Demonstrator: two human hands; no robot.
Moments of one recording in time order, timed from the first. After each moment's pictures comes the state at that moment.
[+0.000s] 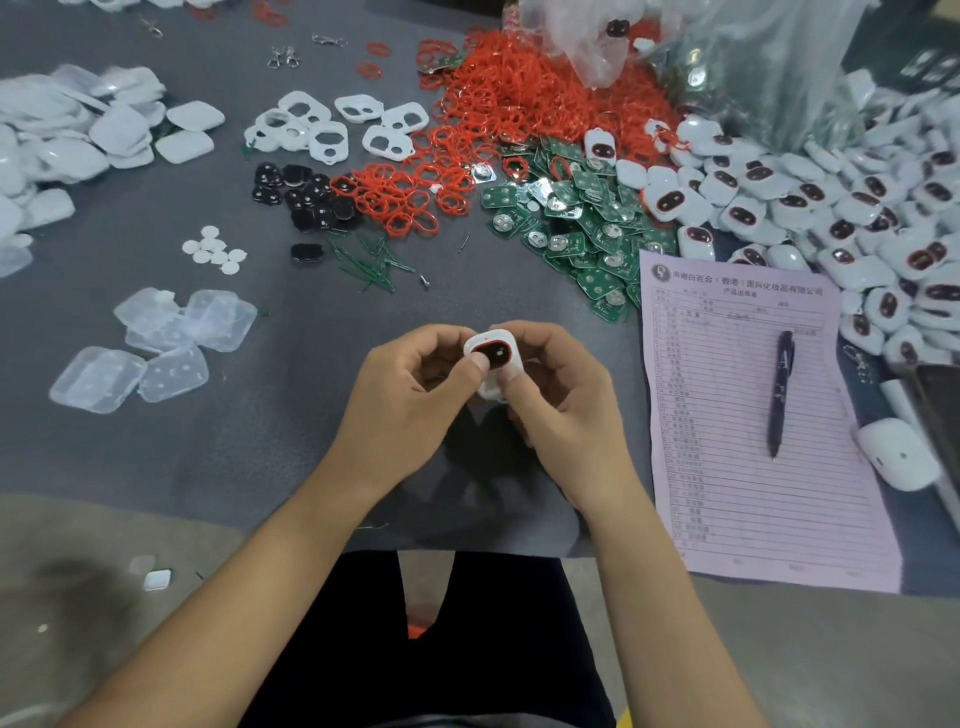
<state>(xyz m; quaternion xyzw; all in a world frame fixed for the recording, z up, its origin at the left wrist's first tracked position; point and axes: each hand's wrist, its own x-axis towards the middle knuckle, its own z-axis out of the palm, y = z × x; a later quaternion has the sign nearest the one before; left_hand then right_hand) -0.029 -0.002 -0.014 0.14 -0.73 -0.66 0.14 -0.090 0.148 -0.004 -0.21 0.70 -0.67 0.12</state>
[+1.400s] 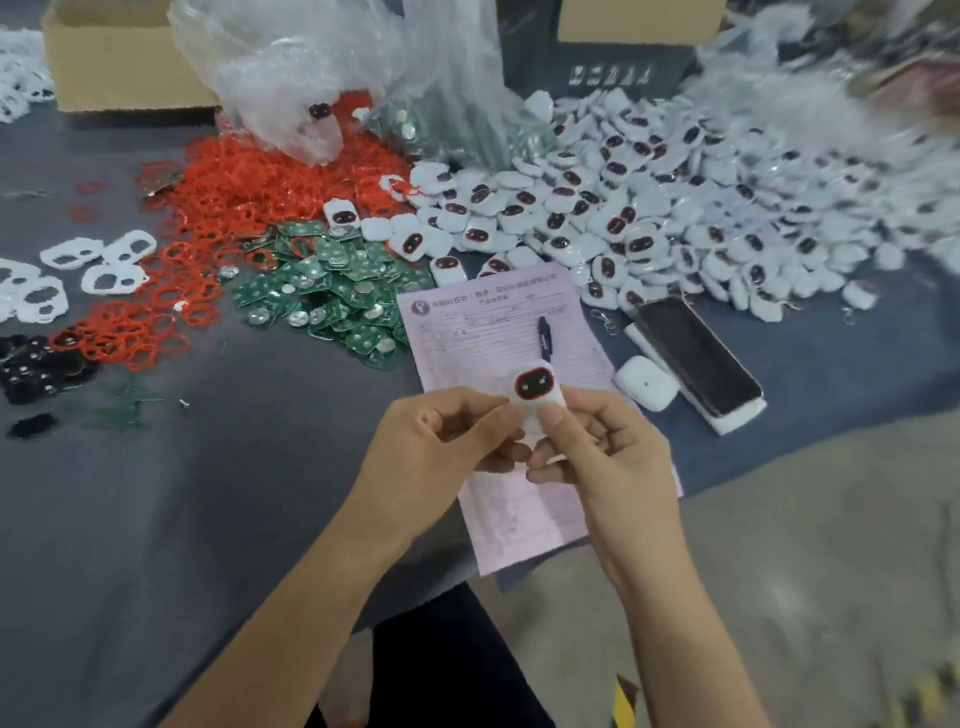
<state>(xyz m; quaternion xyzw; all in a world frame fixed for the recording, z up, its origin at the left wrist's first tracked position) -0.087 0.145 0.035 -0.02 -0.65 -0.76 -0.07 -0.073 0.311 0.035 0.05 0.65 -0.76 -0.03</state>
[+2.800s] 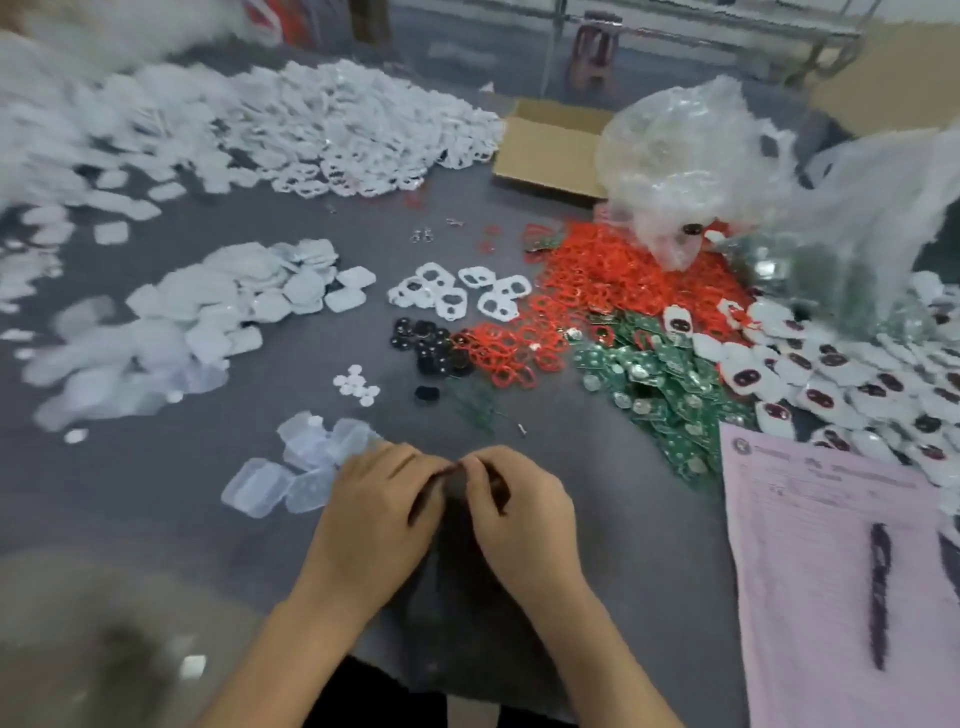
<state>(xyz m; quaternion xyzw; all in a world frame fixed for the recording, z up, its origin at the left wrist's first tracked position) 0.015 -0.092 -0.013 0.16 -0.94 -0.21 0.23 -0.085 0.045 -0.013 -0.33 0.85 -0.41 0.00</state>
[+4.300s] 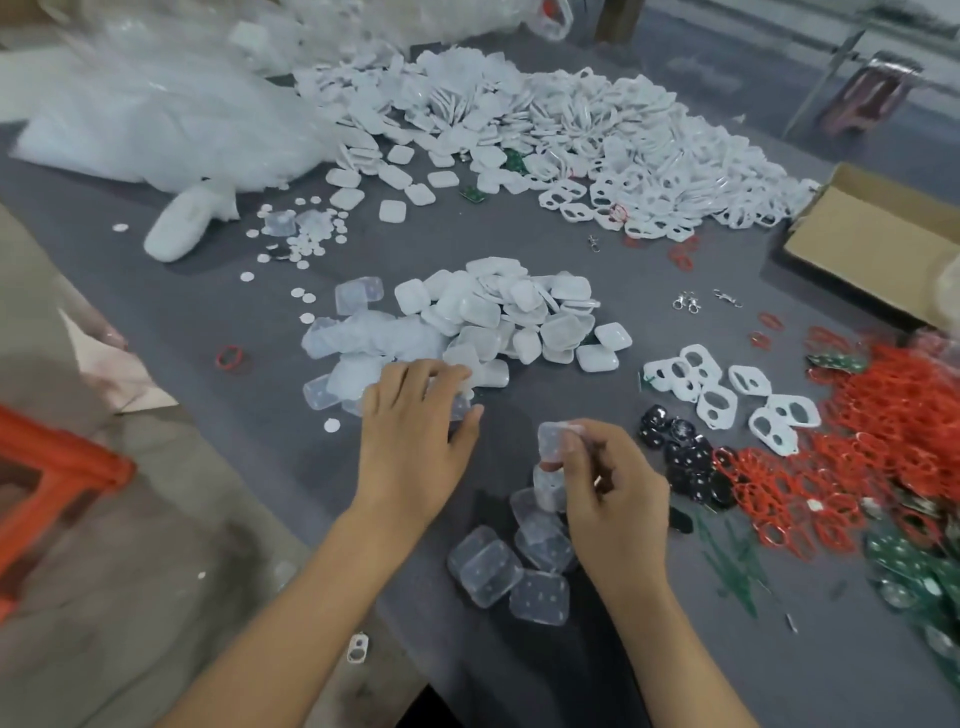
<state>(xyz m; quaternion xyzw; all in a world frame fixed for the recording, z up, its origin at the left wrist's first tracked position) 0.047 -0.277 -0.008 0.43 -0.85 -0.12 0.28 -0.093 -0.141 -0.011 -0.43 0.73 -0.52 0.05</state>
